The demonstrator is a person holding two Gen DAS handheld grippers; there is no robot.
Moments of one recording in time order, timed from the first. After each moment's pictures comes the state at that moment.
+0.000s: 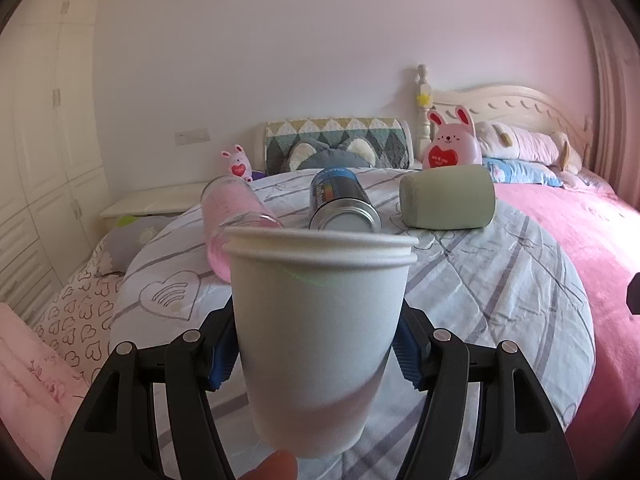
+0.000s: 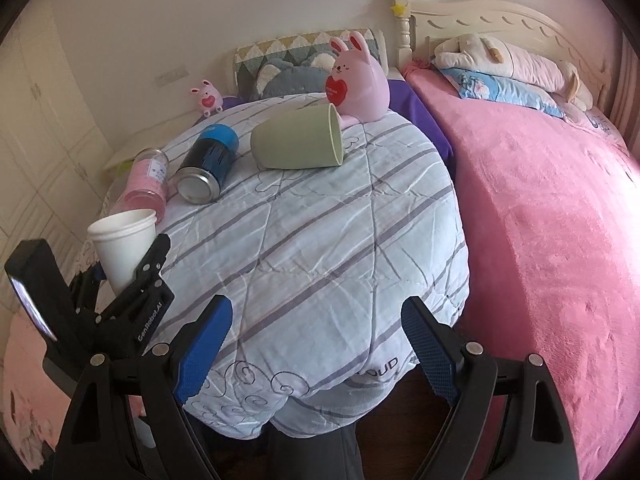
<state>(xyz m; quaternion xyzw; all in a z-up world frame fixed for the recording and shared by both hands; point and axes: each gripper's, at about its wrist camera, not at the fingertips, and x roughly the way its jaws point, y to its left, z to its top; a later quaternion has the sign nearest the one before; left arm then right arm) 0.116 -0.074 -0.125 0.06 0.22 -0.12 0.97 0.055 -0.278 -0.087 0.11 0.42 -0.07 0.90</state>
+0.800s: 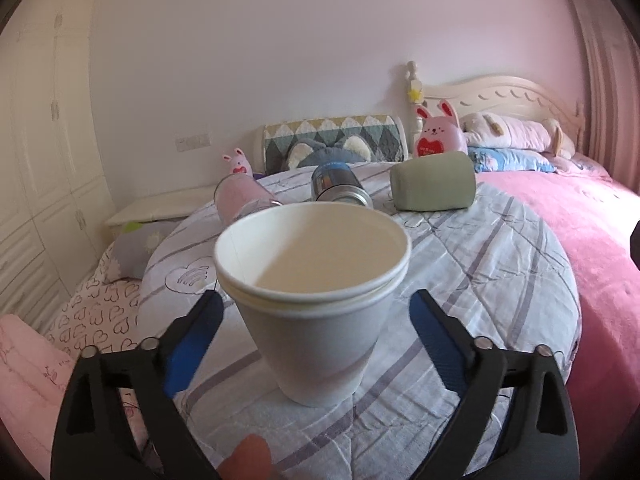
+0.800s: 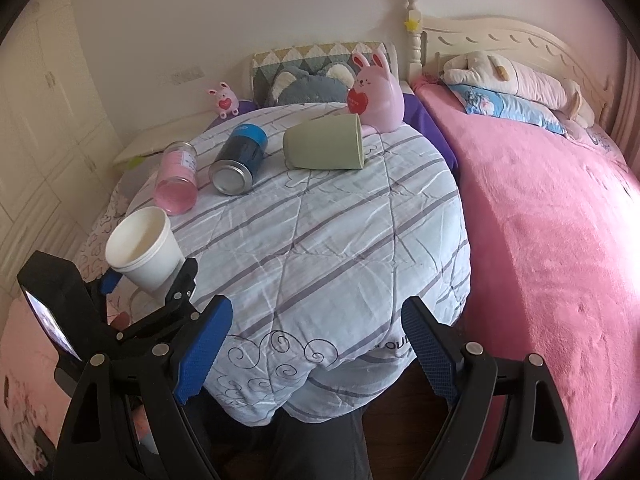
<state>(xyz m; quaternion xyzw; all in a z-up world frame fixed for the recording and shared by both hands) 0.083 -0.069 -0.125 0.08 0.22 -0.13 0.96 0.026 -0.246 -0.069 0.09 0.40 -0.06 0.91</state>
